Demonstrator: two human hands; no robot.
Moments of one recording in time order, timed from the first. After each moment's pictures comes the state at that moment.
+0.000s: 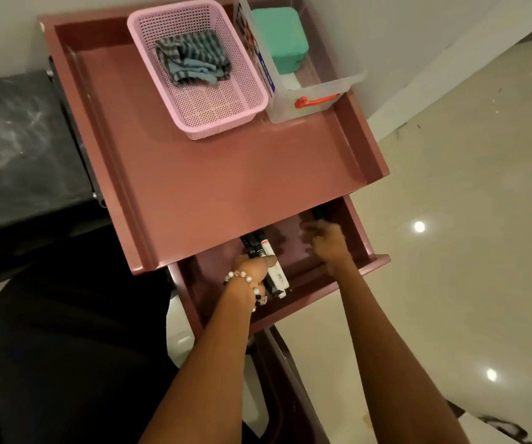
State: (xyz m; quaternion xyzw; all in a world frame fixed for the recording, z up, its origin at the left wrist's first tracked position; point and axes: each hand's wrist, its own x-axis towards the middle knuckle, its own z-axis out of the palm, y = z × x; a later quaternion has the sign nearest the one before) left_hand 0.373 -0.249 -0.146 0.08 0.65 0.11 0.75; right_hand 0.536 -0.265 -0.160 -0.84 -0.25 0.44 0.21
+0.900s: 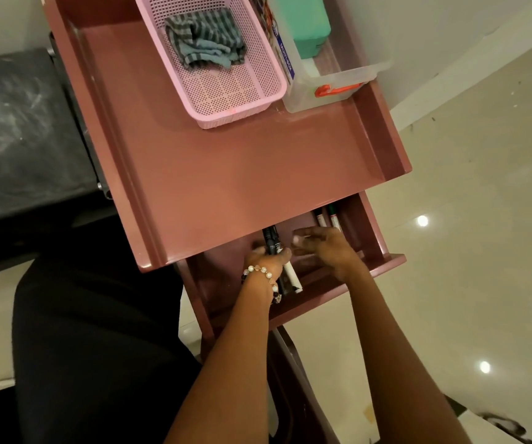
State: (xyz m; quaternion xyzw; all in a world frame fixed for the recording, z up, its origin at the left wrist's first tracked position) left_hand 0.379 -0.252 -0.162 0.14 0.68 0.11 0.72; right_hand 0.519 -0.266 -0.159 -0.78 -0.20 0.56 0.21
